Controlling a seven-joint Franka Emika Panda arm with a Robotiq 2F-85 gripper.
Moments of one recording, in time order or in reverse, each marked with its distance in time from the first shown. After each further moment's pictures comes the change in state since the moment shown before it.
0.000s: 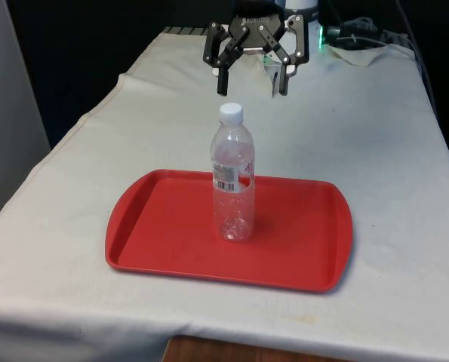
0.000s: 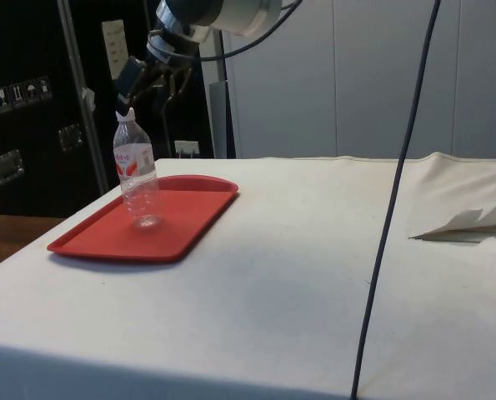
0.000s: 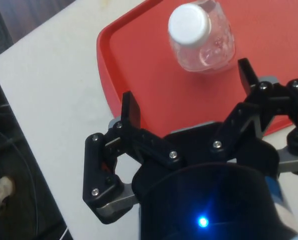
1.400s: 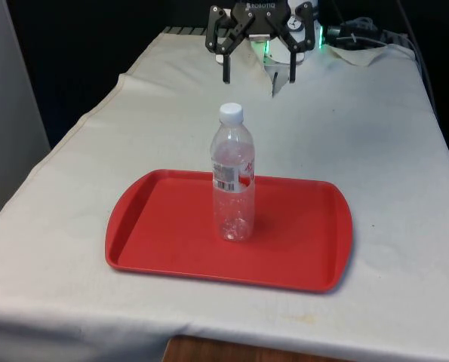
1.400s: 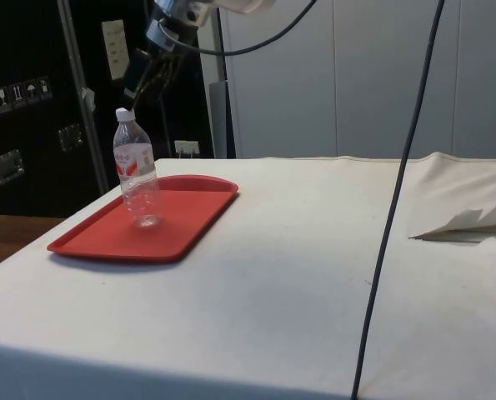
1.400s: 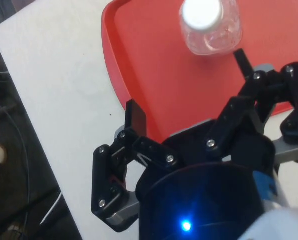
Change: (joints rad) arm -0.005 -0.052 -0.013 0.010 -0.080 -0.136 -0.186
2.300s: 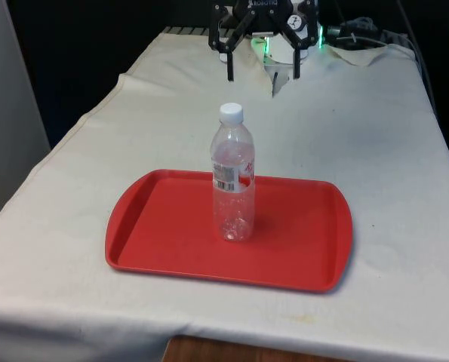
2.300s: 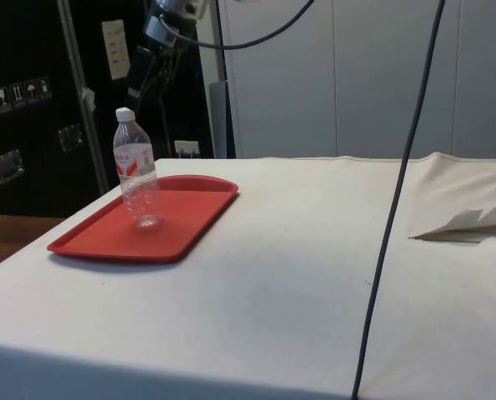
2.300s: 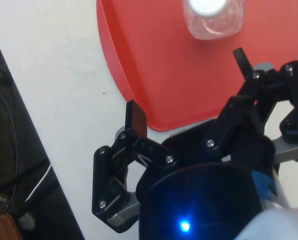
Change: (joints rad) arm -0.003 -0.014 -0.013 0.031 -0.058 -0.131 -0.014
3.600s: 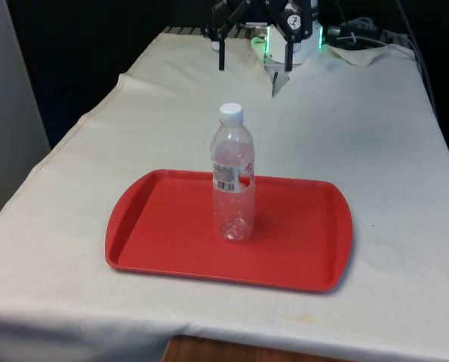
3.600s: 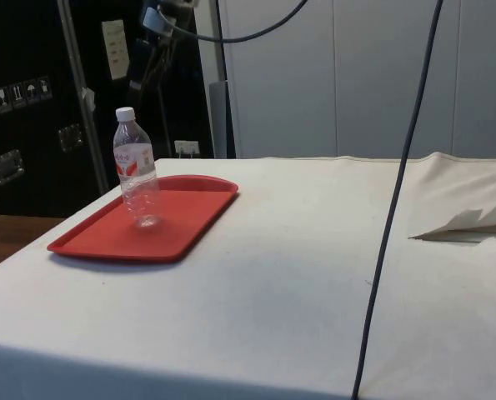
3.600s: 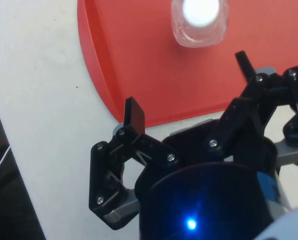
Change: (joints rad) arm -0.001 -0.009 -0.023 0.039 -0.176 -0.066 0.070
